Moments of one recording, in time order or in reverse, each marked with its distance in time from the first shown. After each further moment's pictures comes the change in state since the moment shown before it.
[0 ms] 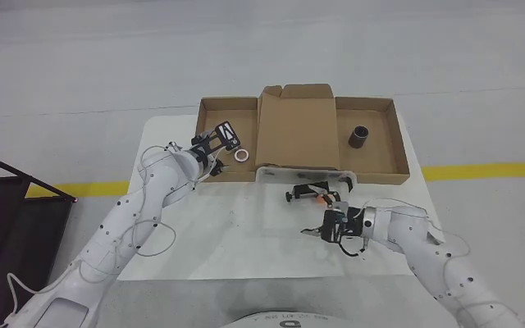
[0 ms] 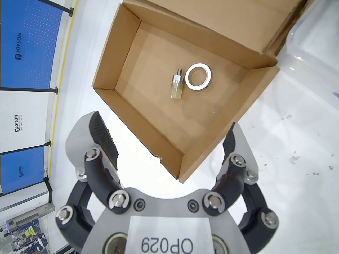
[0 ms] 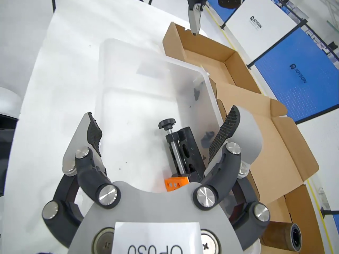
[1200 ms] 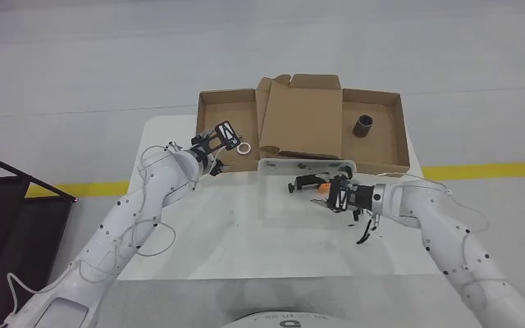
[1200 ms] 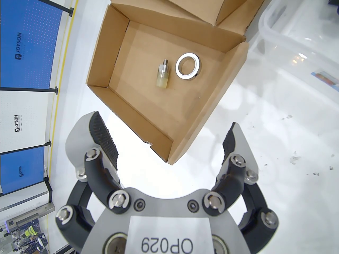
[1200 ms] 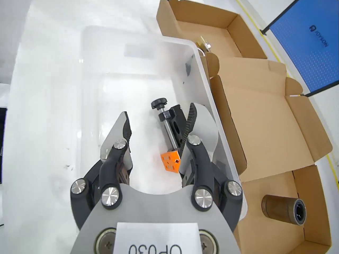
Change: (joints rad) left arm 0.000 0.000 0.000 0.000 0.000 0.000 0.000; right arm 0.136 0.005 0.041 0.021 0.288 -0.157 0.358
